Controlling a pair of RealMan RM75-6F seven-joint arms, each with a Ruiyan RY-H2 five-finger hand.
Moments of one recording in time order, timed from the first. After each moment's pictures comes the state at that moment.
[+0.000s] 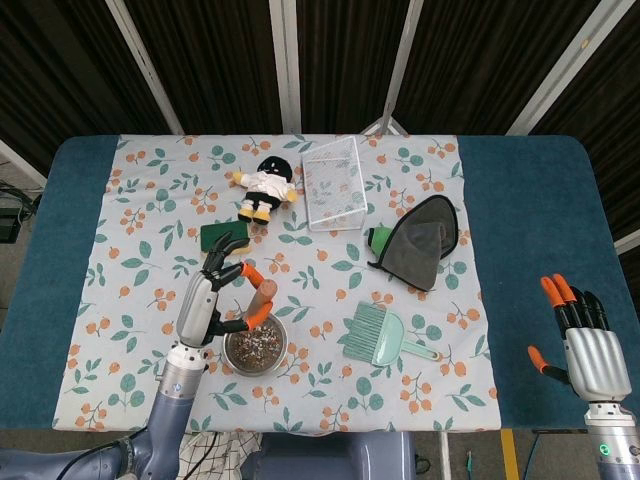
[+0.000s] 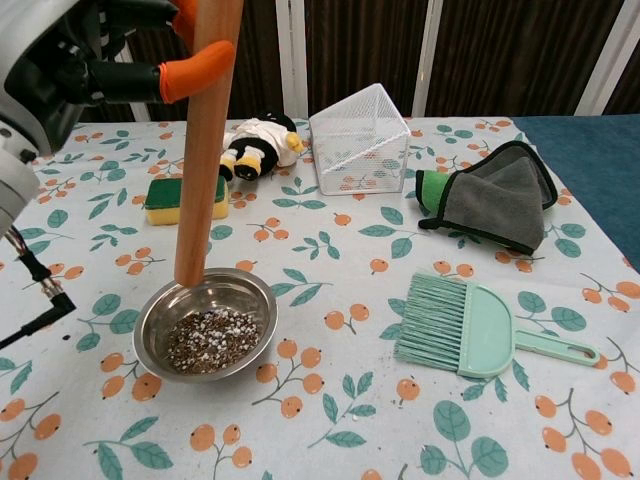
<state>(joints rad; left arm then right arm) -0.50 -1.81 -0.21 -1.59 1.61 1.53 -0.20 0.09 -1.14 0.07 -1.62 -1.49 1.47 -0.04</state>
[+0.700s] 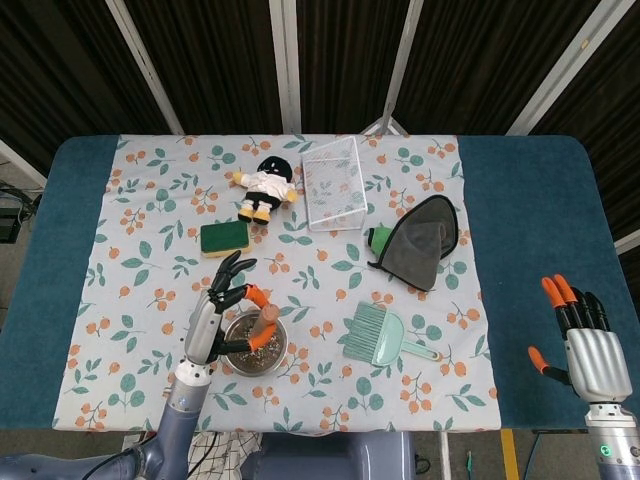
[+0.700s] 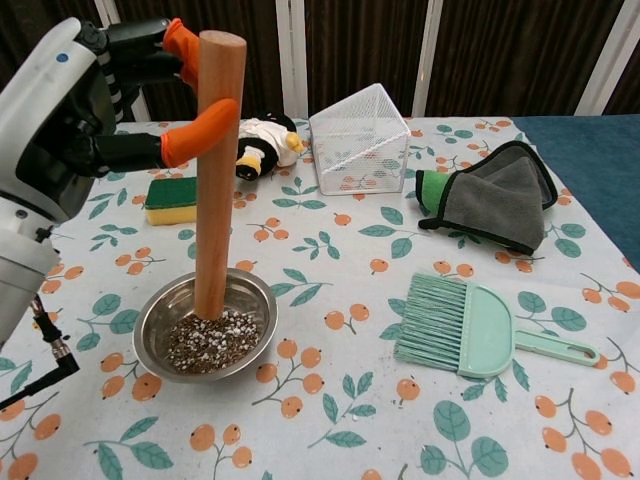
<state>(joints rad) -0.49 -1.94 -0.14 -1.35 1.69 1.63 -0.40 0.08 -1.14 0.06 -1.63 -1.49 1.47 -0.03</state>
